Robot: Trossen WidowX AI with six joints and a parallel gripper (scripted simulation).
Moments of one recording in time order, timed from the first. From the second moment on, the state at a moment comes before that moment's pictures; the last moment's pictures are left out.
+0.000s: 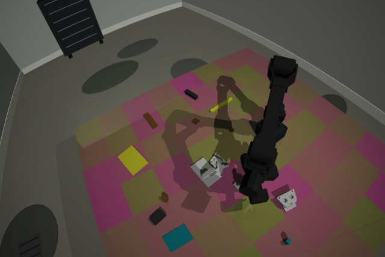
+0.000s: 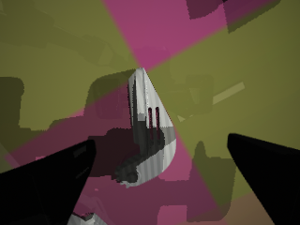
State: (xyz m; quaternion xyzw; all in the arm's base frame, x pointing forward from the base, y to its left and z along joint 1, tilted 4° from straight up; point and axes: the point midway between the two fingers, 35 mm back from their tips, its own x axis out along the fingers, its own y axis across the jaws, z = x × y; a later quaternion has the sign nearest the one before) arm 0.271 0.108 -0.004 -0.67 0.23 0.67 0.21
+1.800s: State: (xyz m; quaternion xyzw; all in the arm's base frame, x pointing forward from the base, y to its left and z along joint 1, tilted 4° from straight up) arm 0.266 0.106 -0.038 -0.67 0.24 0.68 0.21
